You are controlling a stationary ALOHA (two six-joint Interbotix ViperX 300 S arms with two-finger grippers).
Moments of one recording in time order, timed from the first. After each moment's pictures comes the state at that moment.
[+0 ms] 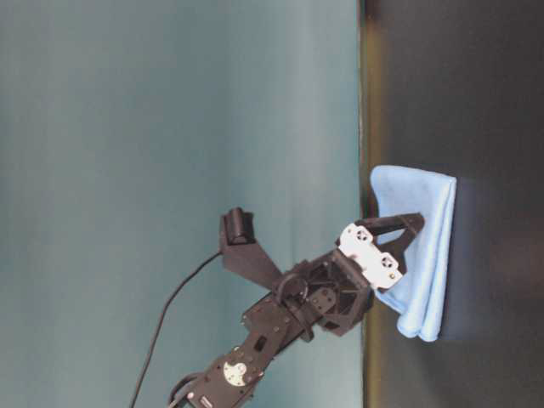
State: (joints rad) left arm 0.47 0.35 0.43 0.04 0.04 0.01; right arm 0.18 -0.92 1.18 0.02 -0.19 0.40
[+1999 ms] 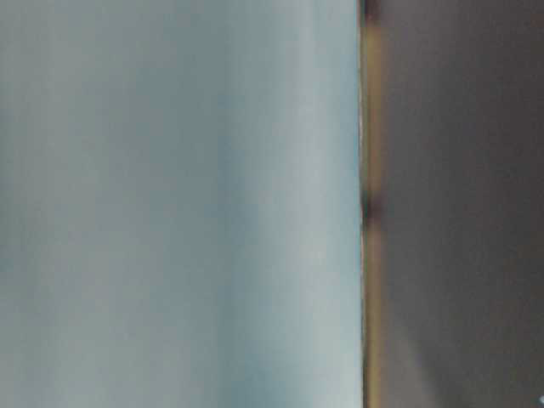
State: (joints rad) left arm -0.38 0.05 1.00 0.04 -0.24 -0.10; right arm 0.18 -0.92 1.19 0.02 -0.17 0.40
